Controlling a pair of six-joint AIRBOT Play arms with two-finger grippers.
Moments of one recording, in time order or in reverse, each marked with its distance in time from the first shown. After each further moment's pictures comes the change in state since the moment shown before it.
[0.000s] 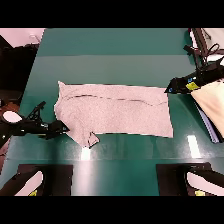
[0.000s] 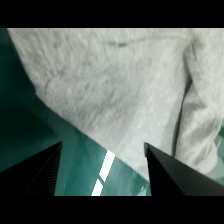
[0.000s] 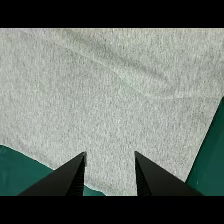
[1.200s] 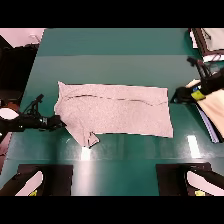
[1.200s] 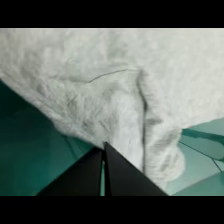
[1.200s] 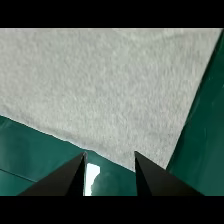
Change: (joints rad) left arm 0.001 0.005 0.098 -0.066 0.001 0.118; right arm -0.125 0.077 -0.187 -0.002 0.099 -0.011
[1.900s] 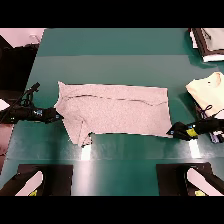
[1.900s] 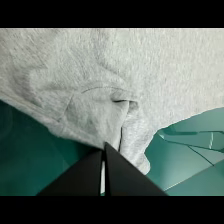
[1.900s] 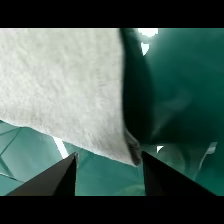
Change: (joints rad) left arm 0.000 0.000 0.114 -0.002 -0.067 0.037; right arm -0.233 0.117 -0.614 0.124 -0.220 -0.147
